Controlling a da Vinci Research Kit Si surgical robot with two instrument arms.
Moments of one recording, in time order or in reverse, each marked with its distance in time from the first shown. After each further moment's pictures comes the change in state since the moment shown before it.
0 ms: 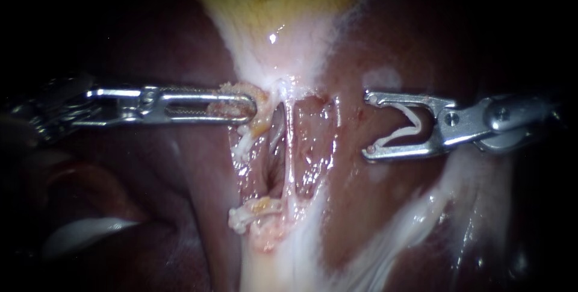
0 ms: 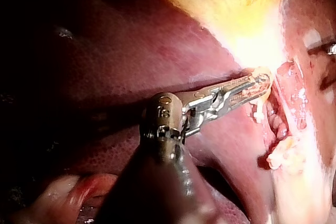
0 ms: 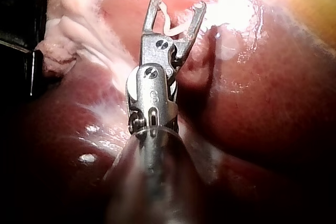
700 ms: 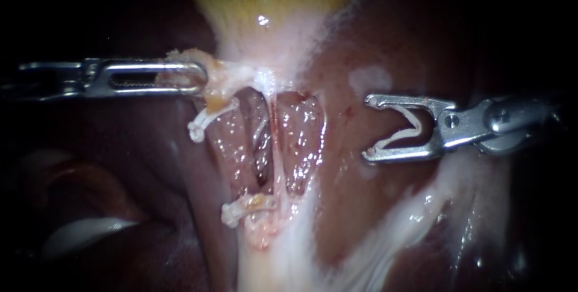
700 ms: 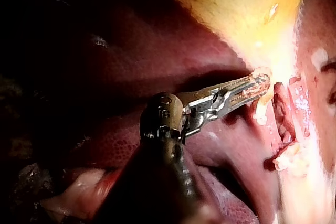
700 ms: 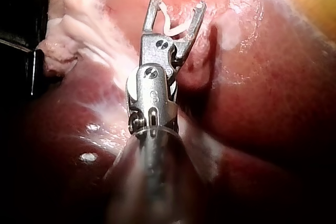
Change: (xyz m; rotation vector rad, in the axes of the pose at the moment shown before) right arm 0.000 0.000 0.000 0.012 0.005 -0.005; left arm -0.005 -0.002 -0.009 -0.021 -0.039 -0.018
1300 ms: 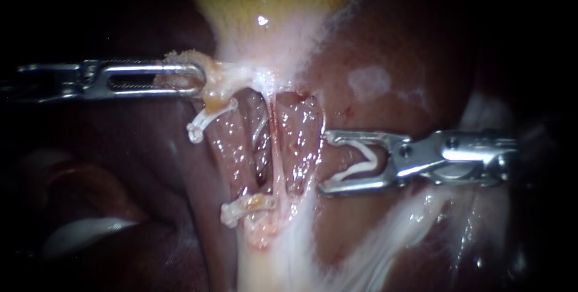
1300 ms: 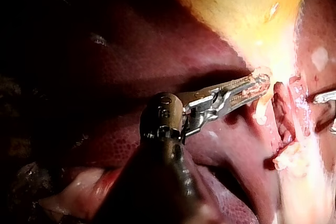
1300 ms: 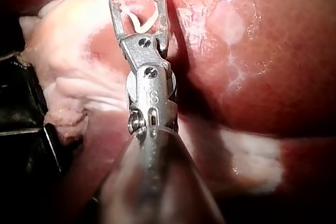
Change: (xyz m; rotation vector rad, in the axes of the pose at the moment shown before) right arm -0.003 -0.003 0.010 0.052 0.035 0.274; left arm 0.000 0.000 0.000 -0.002 -0.003 0.002
